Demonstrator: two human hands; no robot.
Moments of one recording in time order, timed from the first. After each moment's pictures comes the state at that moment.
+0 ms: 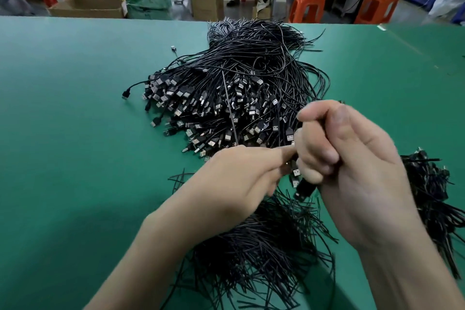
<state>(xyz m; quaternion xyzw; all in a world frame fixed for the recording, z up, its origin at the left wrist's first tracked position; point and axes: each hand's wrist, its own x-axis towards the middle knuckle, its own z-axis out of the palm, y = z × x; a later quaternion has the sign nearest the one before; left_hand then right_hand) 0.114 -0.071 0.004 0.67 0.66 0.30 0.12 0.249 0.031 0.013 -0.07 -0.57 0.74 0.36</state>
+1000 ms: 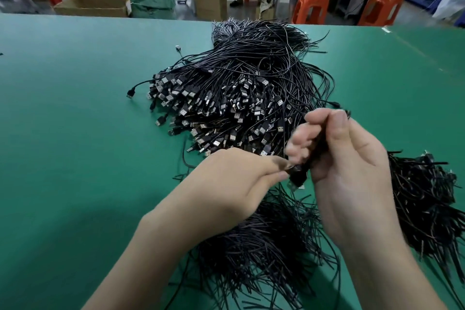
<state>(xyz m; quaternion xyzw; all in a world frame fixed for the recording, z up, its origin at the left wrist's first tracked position) 0.103 -0.078 -0.004 0.66 0.69 0.27 0.13 0.234 0.022 -0.001 -0.15 -0.53 0.71 0.44</state>
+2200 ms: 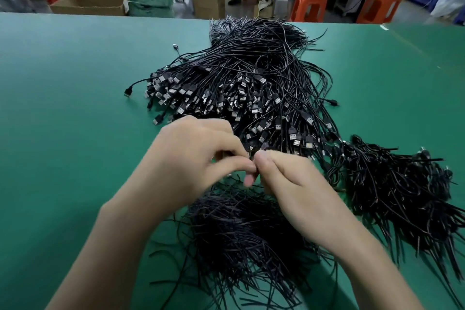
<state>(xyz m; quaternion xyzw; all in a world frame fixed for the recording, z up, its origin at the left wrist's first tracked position) 0.067 -0.093 0.009 0.64 0.70 0.31 -0.01 0.233 0.023 -0.022 -0.22 -0.87 0.41 0.16</state>
